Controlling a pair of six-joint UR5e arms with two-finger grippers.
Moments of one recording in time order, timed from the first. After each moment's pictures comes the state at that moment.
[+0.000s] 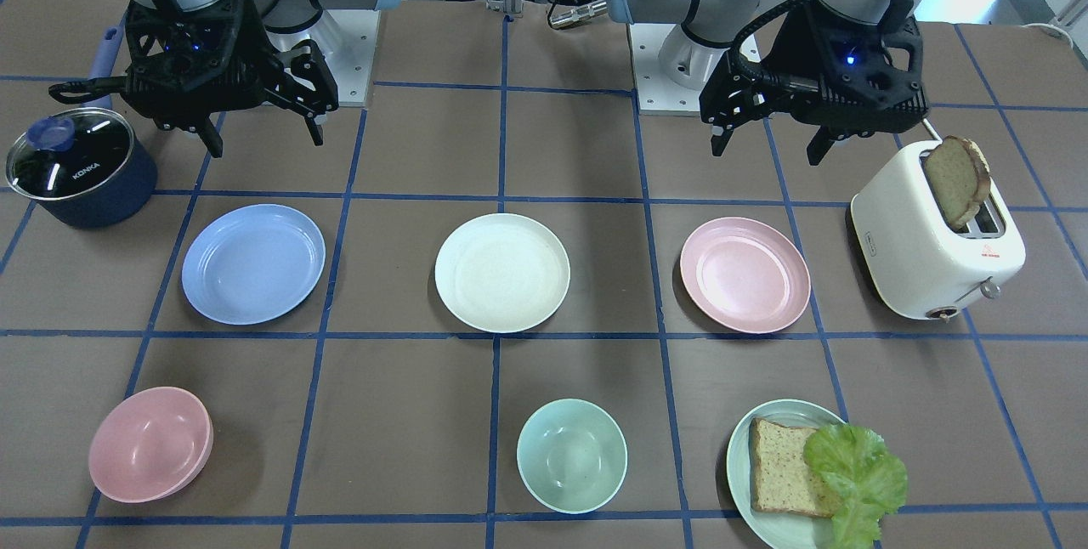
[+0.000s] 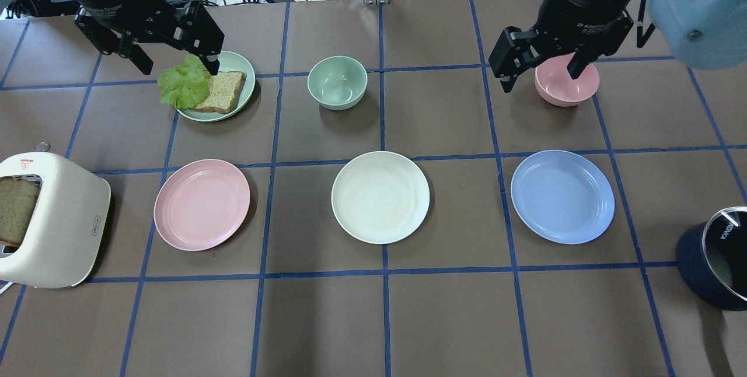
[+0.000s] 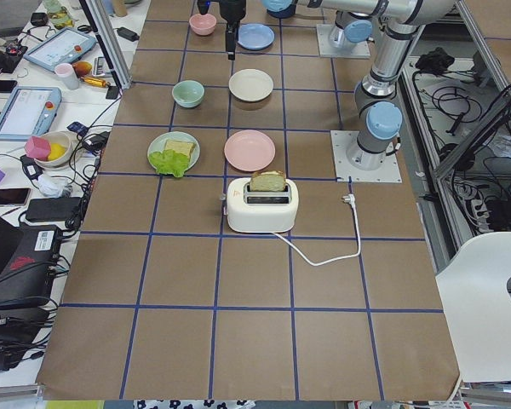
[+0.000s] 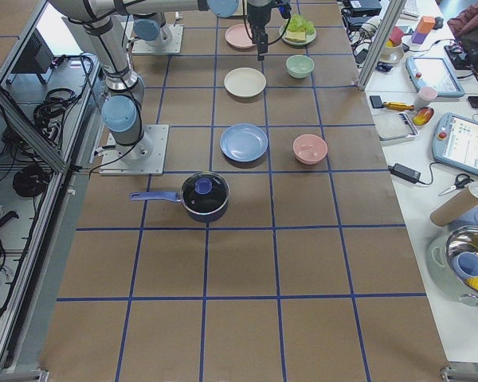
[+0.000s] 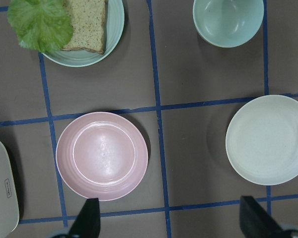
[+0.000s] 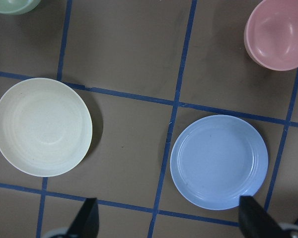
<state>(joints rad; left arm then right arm) -1.55 -1.61 -1.42 -1.66 1.55 0.10 1.62 -1.58 1.54 -1.58 -1.56 -0.14</state>
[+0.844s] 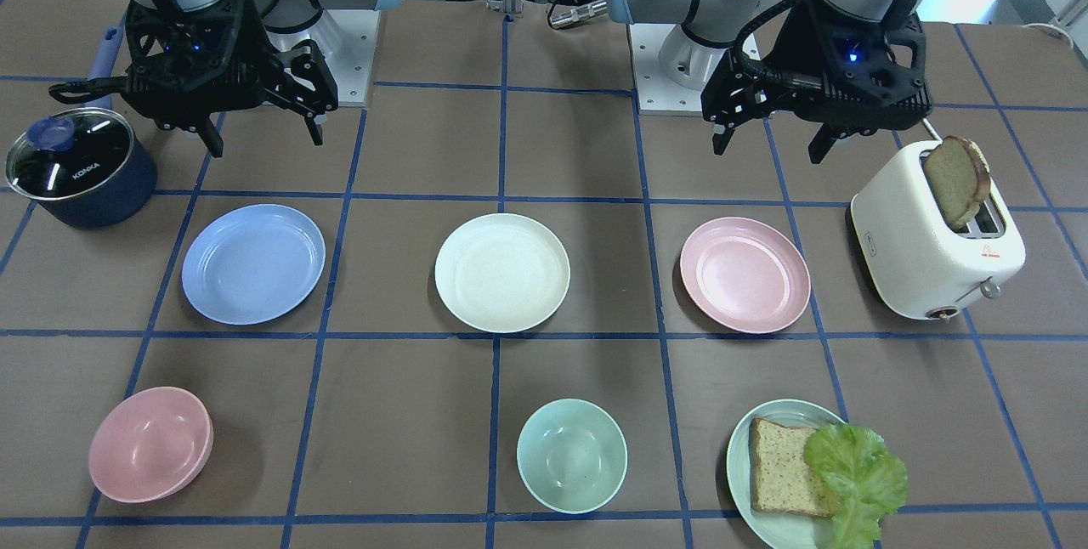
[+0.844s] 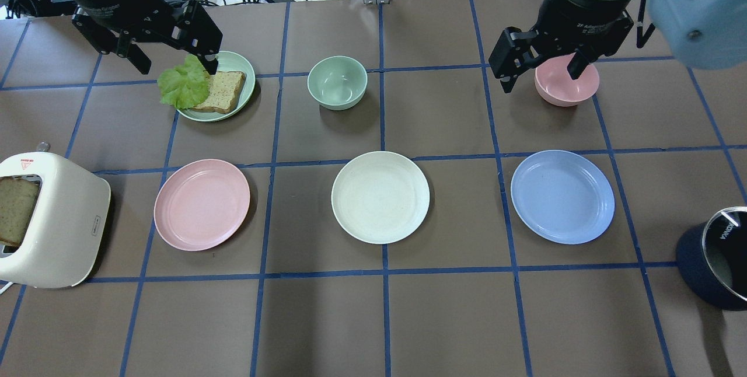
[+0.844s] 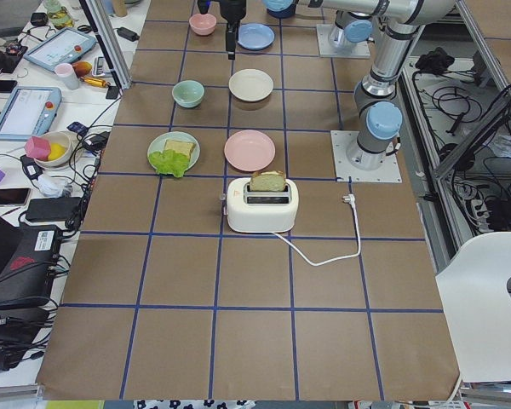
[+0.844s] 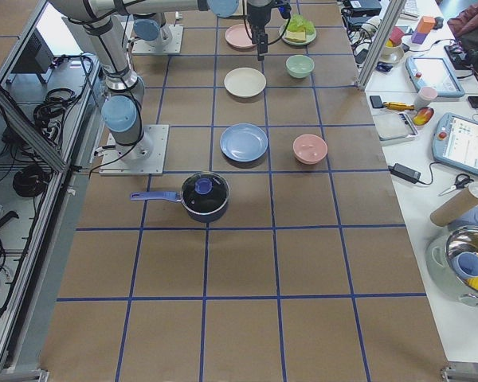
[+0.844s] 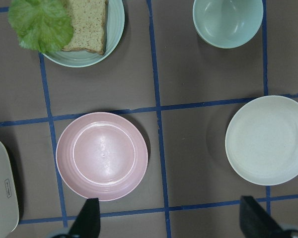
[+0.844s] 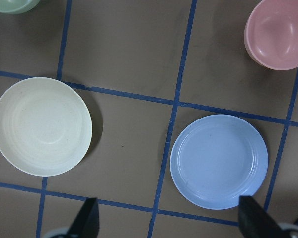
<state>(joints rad) -1.54 -1.61 -1.42 -1.66 1.56 0.10 1.62 -1.58 1.54 -1.58 -1.56 -0.14</state>
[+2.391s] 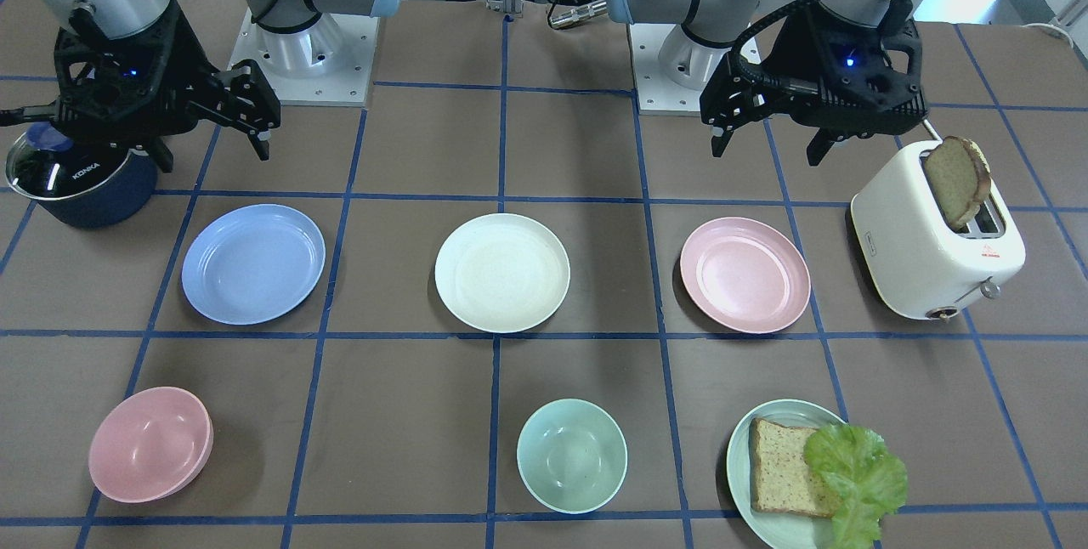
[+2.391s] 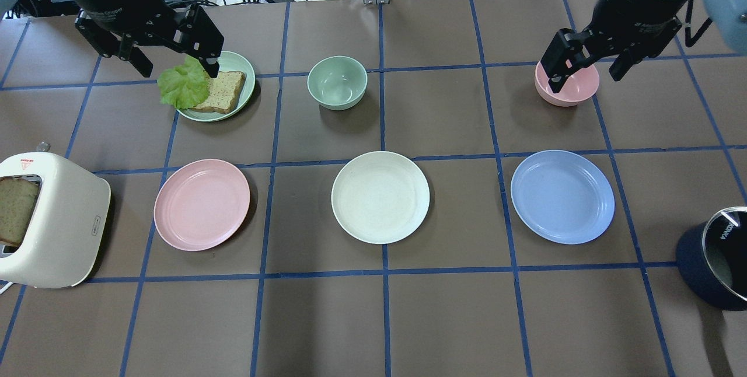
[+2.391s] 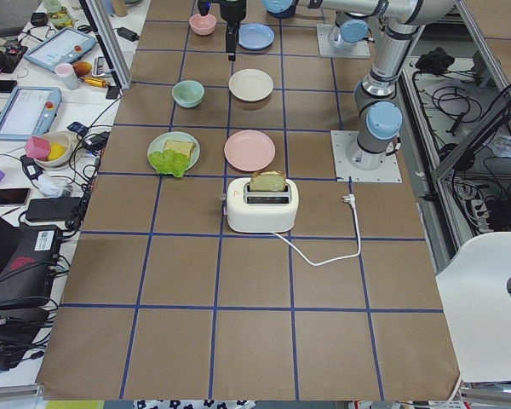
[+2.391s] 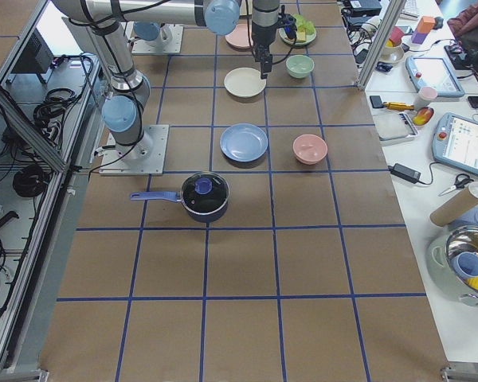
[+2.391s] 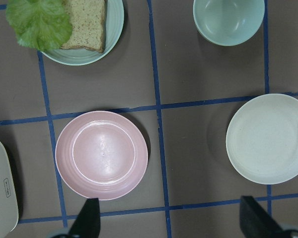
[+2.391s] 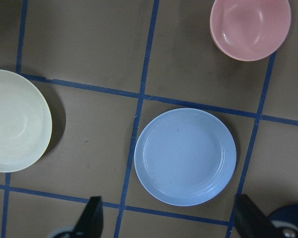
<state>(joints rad) -1.55 -1.61 -1.43 -1.66 1.56 0.10 1.46 -1.58 1.58 -1.58 -1.56 -0.29</state>
